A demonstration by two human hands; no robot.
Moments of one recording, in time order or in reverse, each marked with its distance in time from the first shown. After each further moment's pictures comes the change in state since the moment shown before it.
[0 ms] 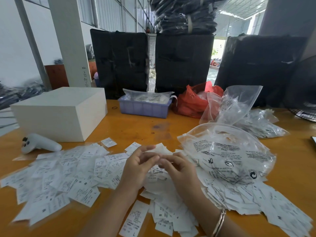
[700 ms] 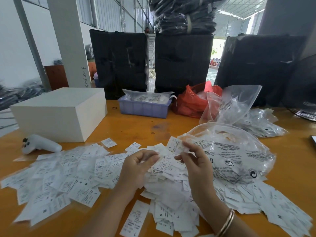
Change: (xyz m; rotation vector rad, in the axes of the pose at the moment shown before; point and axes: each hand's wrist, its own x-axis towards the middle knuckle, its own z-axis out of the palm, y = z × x) left_hand 0.004 0.000 -0.005 0.119 0.040 0.032; right_hand 0.003 -0.006 -0.020 0.265 0.232 -0.075
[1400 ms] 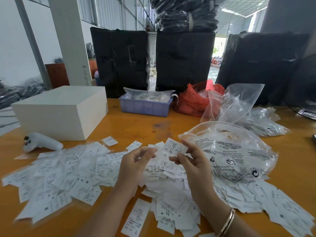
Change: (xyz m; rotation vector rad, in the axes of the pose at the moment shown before) left_hand -0.003 0.005 -0.001 0.060 0.098 0.038; right_hand -0.003 0.002 0.003 0.084 -0.097 0.064
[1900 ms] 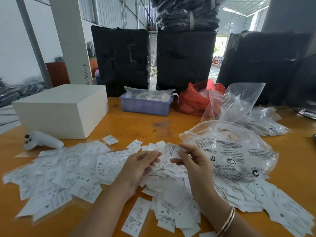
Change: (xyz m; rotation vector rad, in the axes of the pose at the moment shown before) left_hand 0.002 -0.004 -0.003 -0.248 -0.246 -0.324; right_hand 0.002 -0.001 0.000 0.027 0.046 0.071
